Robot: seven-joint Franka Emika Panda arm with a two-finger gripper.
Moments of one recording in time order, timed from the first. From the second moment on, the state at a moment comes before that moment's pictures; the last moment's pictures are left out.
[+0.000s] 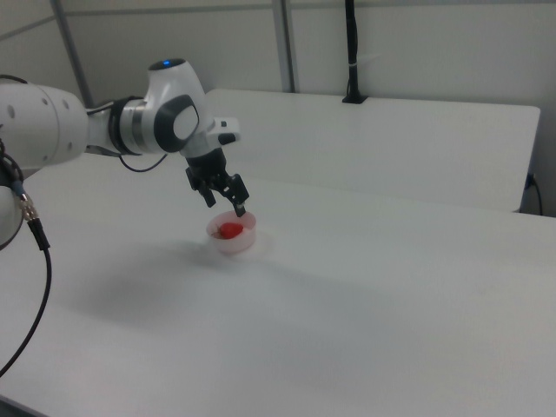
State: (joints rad) arm 0.05 0.45 0.04 -1.56 -0.14 2.14 0.29
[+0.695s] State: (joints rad) arm 0.03 0.12 0.03 -1.56 -0.10 1.63 0.04
